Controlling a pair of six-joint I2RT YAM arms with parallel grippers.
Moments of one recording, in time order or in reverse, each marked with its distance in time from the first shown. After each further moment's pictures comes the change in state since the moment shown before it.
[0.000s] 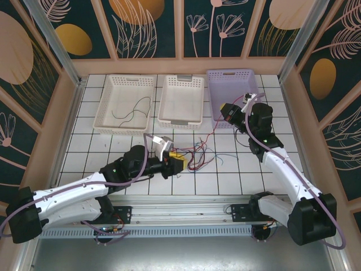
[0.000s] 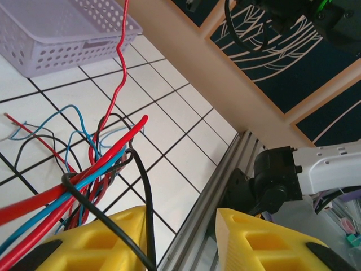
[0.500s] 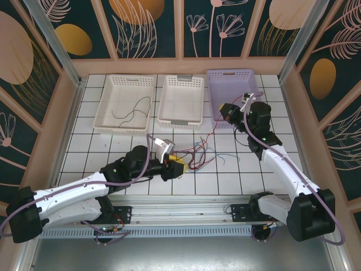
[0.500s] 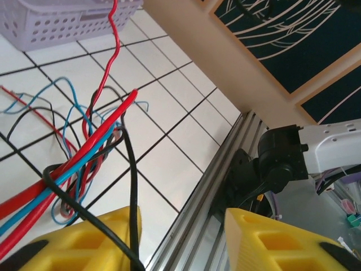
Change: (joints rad) left arm 0.000 0.008 0.000 -0.071 0.027 0.019; right arm -0.002 0.037 0.013 -0.005 0.002 0.000
